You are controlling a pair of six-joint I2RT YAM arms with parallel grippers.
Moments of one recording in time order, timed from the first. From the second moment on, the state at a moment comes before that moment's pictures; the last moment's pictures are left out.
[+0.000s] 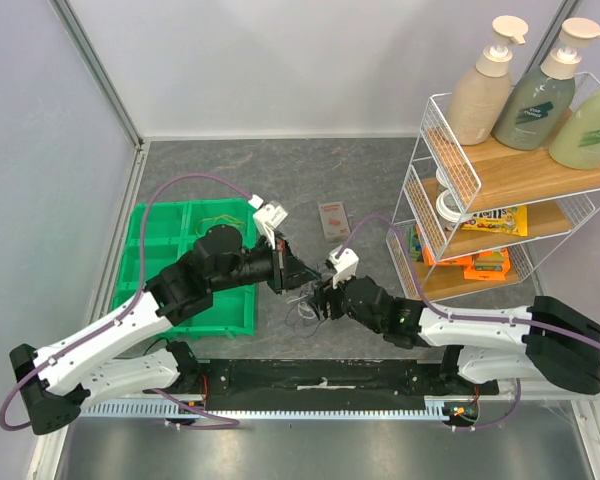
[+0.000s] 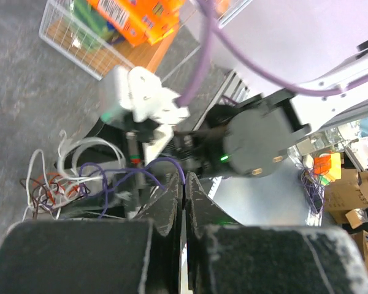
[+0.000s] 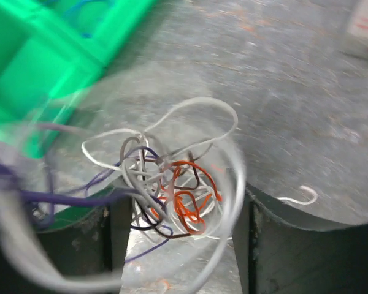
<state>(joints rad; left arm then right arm) -0.93 0.91 0.87 -0.23 0.27 -0.62 1.15 1.20 0.48 0.30 0.28 0.38</state>
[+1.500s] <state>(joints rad) -0.93 1.05 2.16 -0.78 -0.39 -0.05 0.98 1.34 0.46 0.02 0.65 0.48</state>
